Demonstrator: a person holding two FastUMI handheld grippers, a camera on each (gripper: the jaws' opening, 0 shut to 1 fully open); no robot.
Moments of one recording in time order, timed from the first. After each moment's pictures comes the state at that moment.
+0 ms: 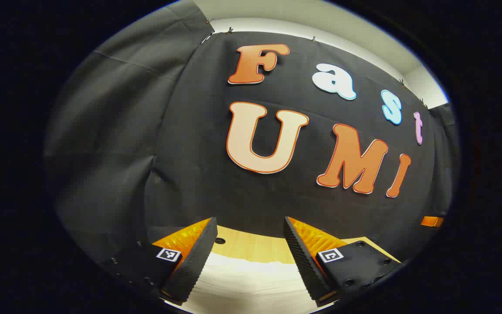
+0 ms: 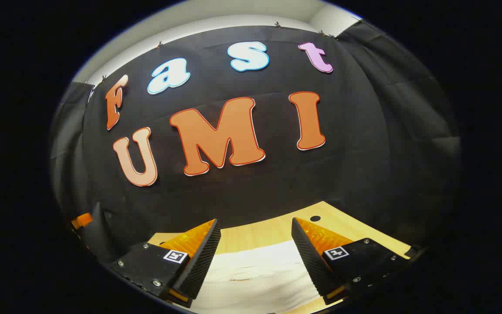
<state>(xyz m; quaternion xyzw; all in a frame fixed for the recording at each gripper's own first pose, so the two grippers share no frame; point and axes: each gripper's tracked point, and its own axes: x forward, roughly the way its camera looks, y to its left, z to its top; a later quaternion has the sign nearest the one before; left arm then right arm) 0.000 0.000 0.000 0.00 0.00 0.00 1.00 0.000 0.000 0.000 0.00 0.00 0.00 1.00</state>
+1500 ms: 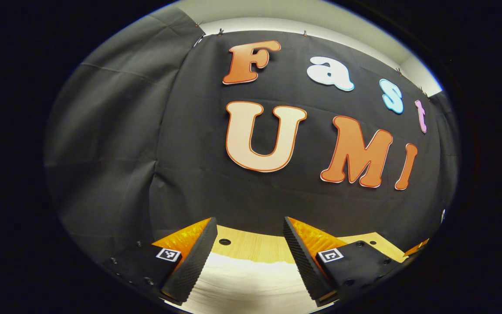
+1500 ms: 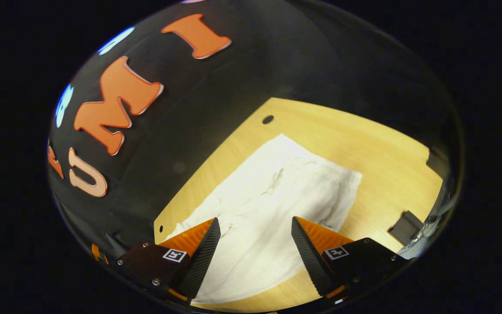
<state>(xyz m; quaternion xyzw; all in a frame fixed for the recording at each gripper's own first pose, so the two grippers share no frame) 0.006 -0.016 -0.003 0.03 0.00 0.04 1.00 0.021 -0.139 -0.205 0.28 0.31 -0.09 0.90</state>
